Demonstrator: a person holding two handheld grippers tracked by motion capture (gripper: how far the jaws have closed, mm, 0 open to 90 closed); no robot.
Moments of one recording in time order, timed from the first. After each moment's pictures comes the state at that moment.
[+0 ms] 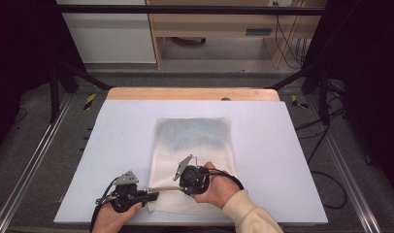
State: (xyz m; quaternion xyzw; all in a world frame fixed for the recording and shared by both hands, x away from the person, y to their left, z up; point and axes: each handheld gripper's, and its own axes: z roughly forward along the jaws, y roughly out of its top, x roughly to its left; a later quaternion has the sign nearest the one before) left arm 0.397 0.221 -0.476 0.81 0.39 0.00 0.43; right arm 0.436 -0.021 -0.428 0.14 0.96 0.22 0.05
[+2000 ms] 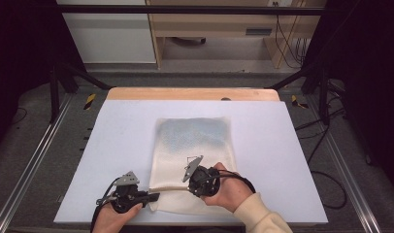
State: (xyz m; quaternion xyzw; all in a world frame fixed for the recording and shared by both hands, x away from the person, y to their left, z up) left arm 0.395 0.219 -0.476 0.82 0.39 0.00 0.43; right arm 0.422 -0.046 -0.410 0.14 0.96 0.22 0.06
